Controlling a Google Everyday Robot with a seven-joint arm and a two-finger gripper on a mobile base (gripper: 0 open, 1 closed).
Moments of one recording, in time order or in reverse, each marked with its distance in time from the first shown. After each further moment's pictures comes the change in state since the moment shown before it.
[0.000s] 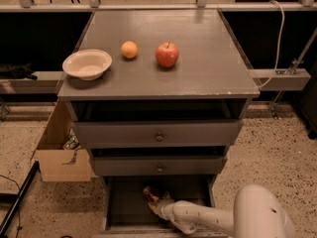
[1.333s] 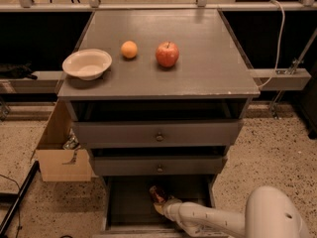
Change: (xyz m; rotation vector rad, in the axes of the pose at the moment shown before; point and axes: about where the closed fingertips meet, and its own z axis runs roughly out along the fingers) arm 0.001 -0.027 -0.034 0.079 -0.001 0.081
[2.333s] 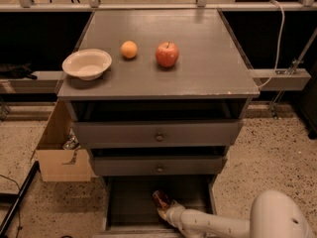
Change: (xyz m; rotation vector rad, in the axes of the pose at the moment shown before) arm 0.020 0.001 -0.010 0.043 0.012 -0.033
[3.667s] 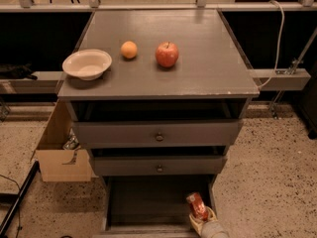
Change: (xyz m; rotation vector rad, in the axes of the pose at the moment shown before) arm 0.006 -0.070 -0.207 0.230 -0.268 0.008
